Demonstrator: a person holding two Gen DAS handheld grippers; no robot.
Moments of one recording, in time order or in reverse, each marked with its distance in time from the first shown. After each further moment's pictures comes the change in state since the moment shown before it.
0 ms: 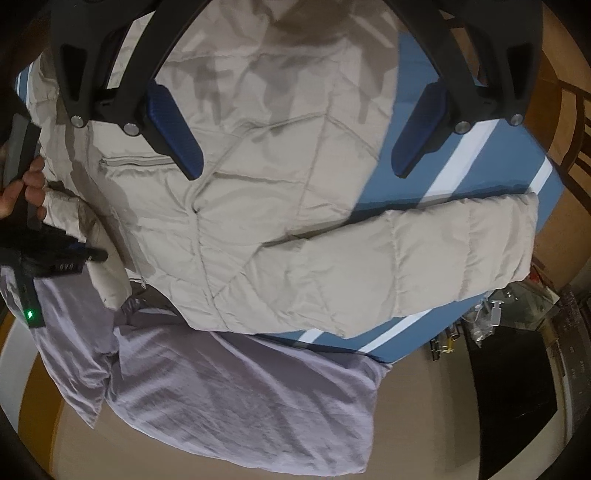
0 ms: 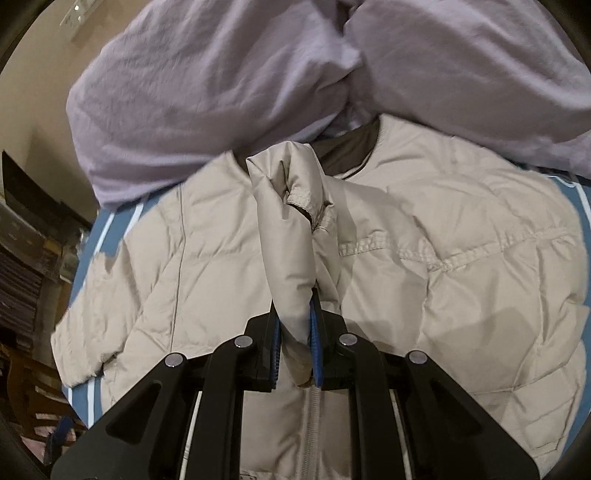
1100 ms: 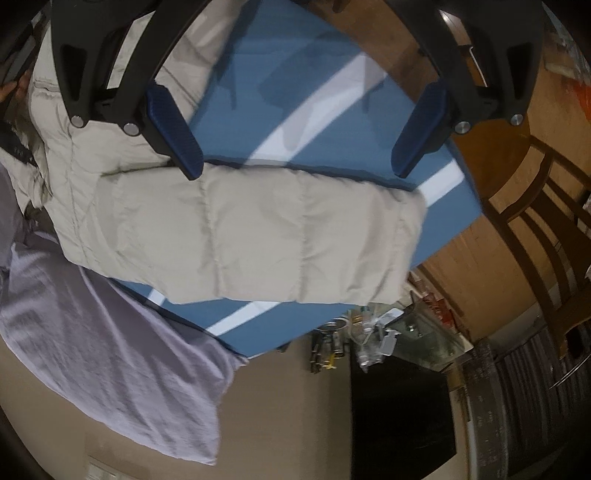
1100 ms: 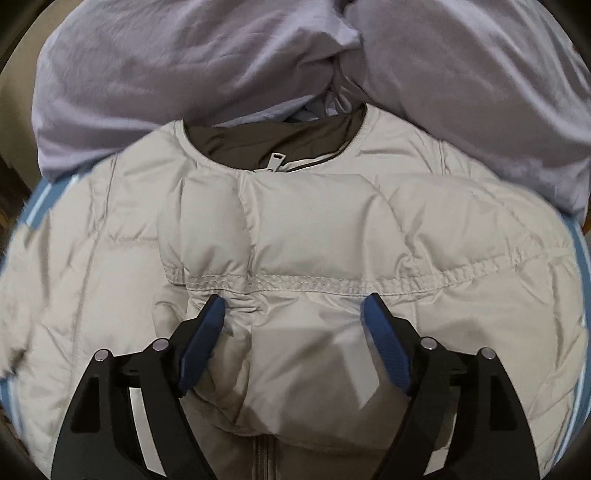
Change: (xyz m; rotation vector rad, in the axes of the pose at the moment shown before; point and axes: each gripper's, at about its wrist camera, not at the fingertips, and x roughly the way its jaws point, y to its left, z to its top) left arm -0.004 0.138 0.020 -0.274 -0.018 0.297; right arm 0.050 -0.007 -0.005 -0.112 -0.028 -0.264
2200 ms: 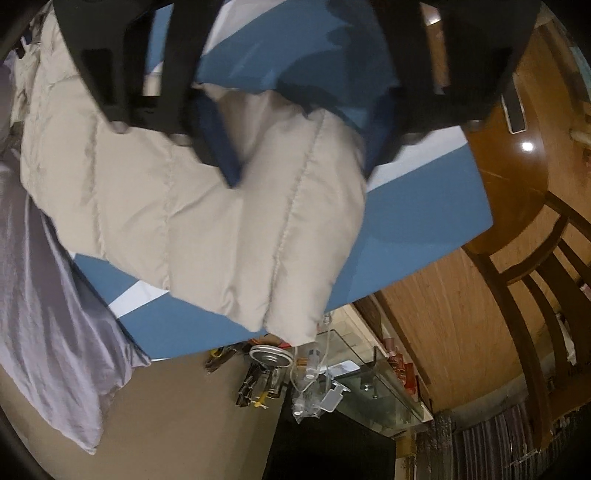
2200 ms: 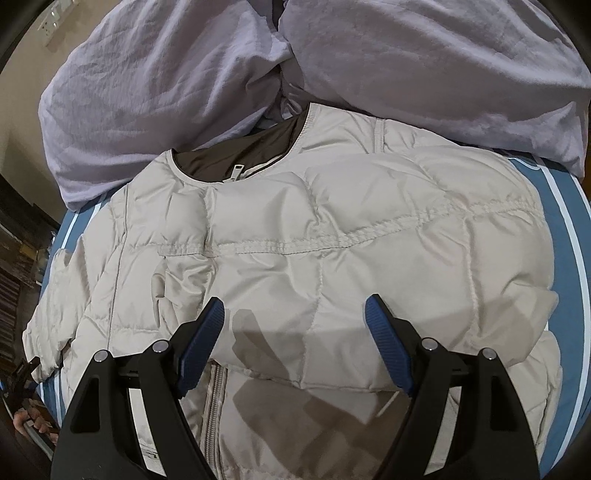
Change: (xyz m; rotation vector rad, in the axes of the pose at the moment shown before) left arm 0.096 0.086 0.032 -0.267 0.152 0.003; right arm -0.045 -0.075 -0.010 0.146 0.049 0.151
